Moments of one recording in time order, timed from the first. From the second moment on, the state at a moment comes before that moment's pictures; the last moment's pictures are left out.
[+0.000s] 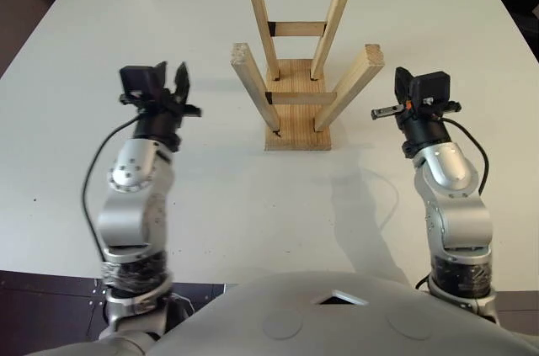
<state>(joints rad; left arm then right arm) 0.04 0.08 0.02 -0.71 -0.21 0.54 0.08 0.05 -0.14 0.10 -0.71 -0.06 0.64 0.04</state>
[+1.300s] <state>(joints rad) 0.05 0.05 -0.20 -0.63 -0.06 0.61 0.03 -0.02 -0.22 0.31 -0.72 -0.31 0.65 0.09</state>
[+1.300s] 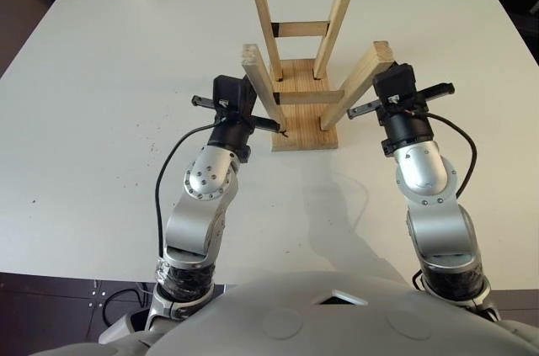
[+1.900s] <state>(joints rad) -0.61 0.20 0.54 -0.43 -1.17 1.13 0.04 -0.54 -0.30 -0.23 -0.46 0.64 0.84 0.57</state>
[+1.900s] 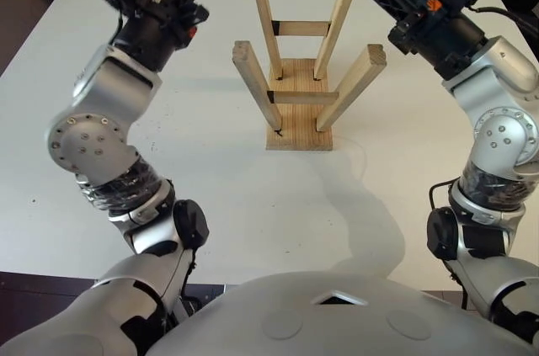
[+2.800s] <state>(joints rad) -0.55 0.35 0.19 -0.28 -1.39 1.00 0.00 -0.46 -0.47 -0.01 -0.41 0.56 0.62 0.56</state>
